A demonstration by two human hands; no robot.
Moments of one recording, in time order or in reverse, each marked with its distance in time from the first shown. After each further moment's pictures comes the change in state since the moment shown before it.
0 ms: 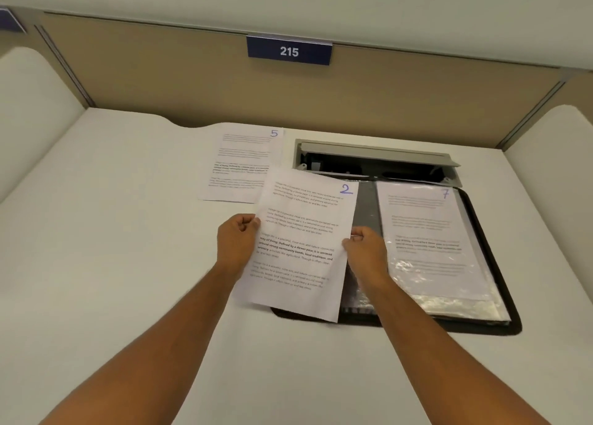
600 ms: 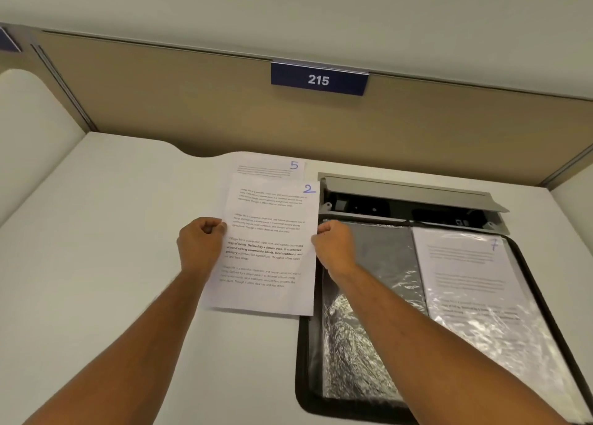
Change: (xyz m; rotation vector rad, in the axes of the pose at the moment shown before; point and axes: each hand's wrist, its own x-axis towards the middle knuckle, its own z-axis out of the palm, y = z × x) left_hand 0.157 0.011 -0.068 0.198 0.243 0.049; right_hand 0.112 -0.076 0.149 -0.196 -0.075 -0.070
